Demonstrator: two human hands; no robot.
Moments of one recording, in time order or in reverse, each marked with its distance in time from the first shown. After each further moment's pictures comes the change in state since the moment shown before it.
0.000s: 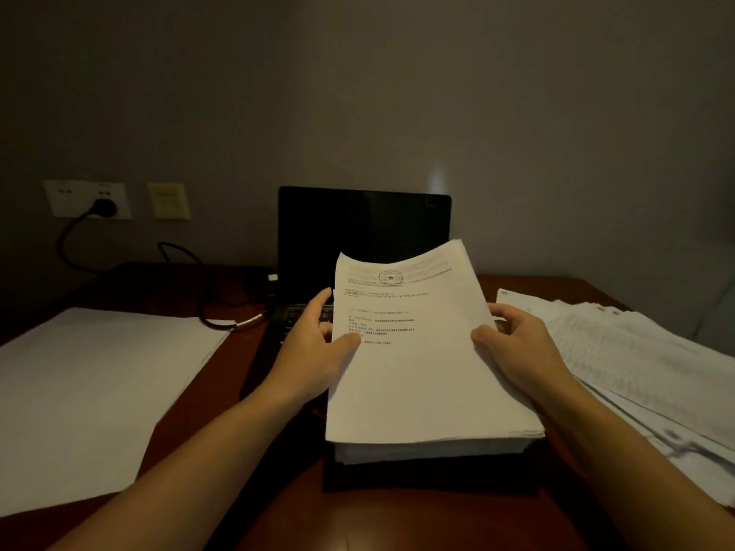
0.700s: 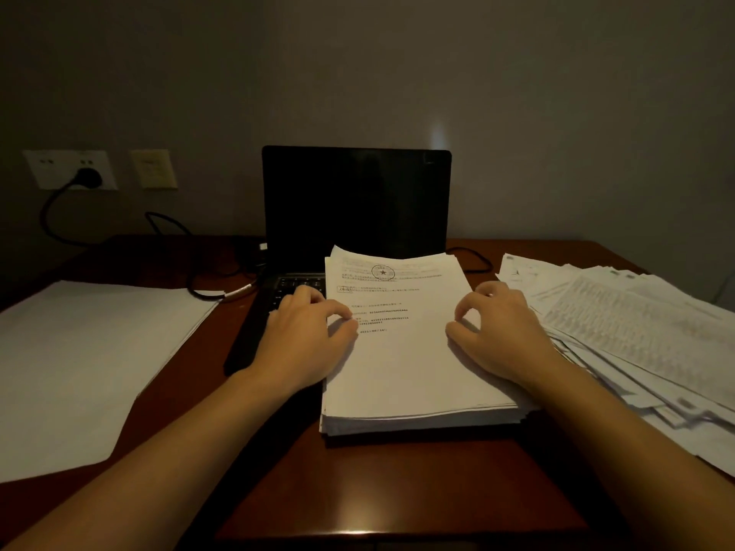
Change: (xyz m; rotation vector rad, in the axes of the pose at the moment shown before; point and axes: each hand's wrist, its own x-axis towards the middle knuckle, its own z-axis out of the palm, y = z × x) left_hand 0.003 -0.021 0.015 0.840 0.043 0.134; right_hand 0.013 0.027 0.012 -0.792 -0.127 -0.170
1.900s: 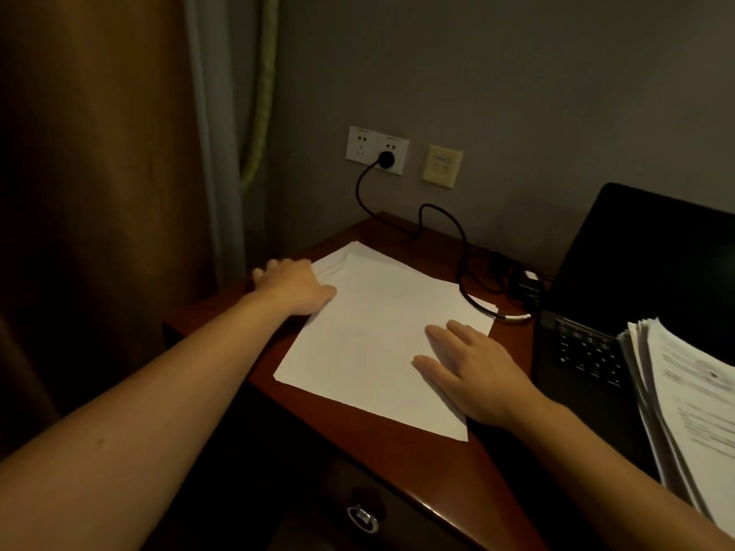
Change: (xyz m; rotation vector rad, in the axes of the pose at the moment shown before) left_hand -0.063 -0.325 -0.181 0.191 -0.037 -0.856; right_hand -0.010 -0.339 0.129 -0.126 -0.414 -0.666
